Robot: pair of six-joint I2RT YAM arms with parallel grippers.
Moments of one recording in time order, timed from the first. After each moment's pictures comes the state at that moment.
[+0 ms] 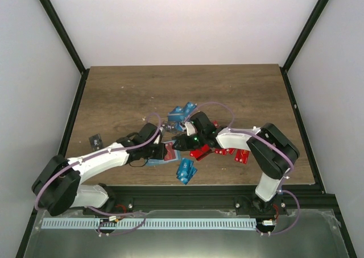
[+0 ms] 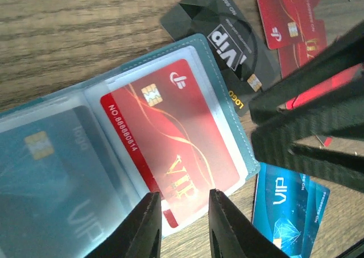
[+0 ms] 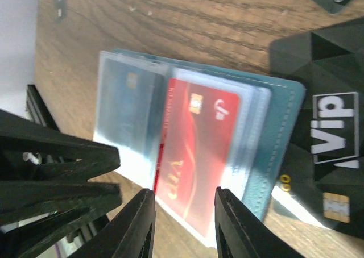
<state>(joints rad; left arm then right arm) -0.74 1.31 0.65 -0.36 0.12 -0.59 0.72 1.74 0.86 0.01 -0.58 0.59</state>
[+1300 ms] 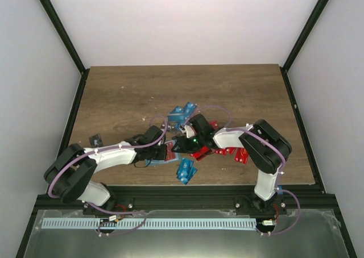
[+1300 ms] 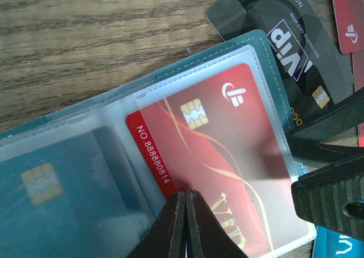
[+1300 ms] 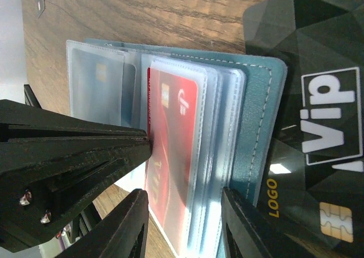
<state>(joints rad) -0.74 1.45 0.62 -0.23 0.05 -0.60 0.72 1.82 0.86 0.05 -0.64 0.64</state>
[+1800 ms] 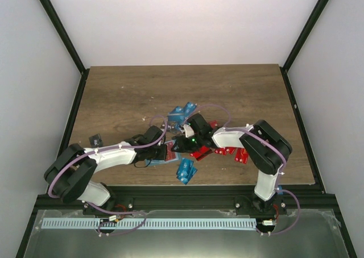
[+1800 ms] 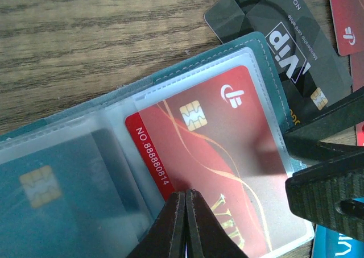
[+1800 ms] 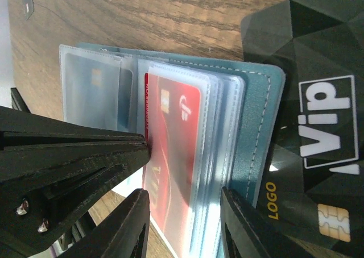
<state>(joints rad) -0.74 1.45 0.61 -0.22 0.05 -0.60 0.74 1.82 0.89 0.01 -0.60 0.64</state>
